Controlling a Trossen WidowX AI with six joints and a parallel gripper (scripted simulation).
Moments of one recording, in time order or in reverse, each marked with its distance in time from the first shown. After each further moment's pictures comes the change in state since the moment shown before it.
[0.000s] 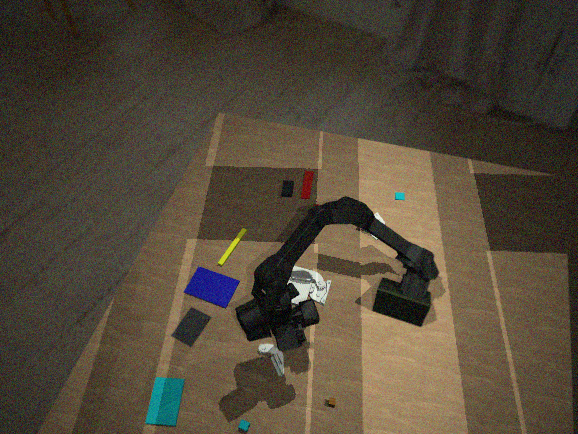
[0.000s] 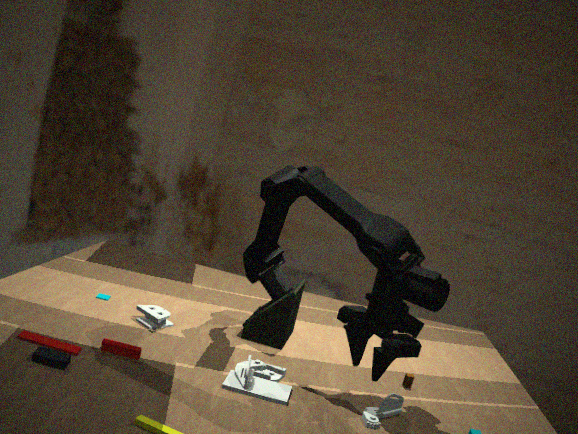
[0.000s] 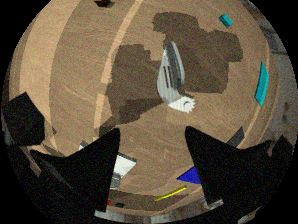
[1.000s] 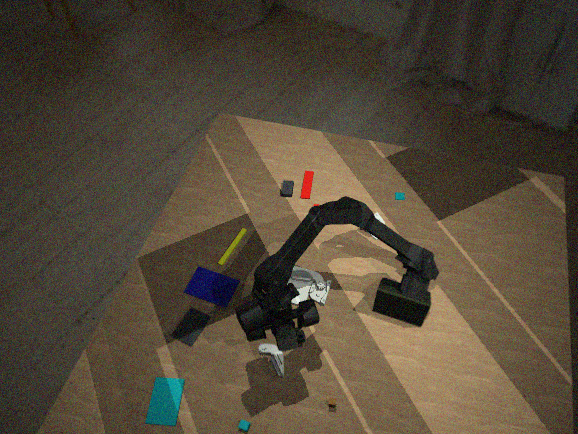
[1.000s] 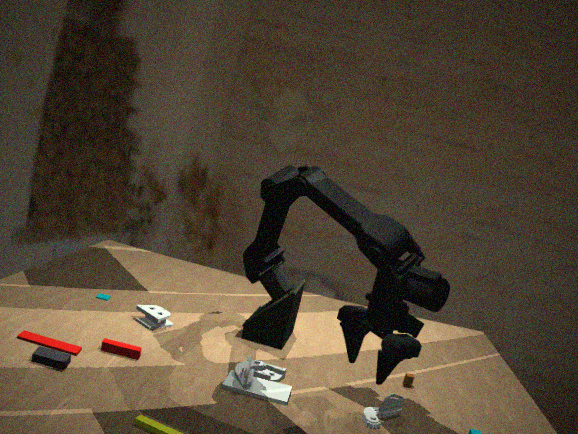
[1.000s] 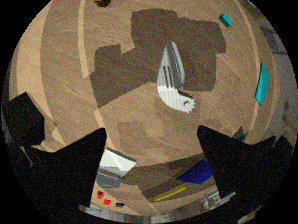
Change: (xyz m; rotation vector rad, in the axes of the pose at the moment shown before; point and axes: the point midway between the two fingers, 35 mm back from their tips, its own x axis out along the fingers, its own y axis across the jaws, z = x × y) arm 0.000 0.000 0.000 0.000 0.000 0.000
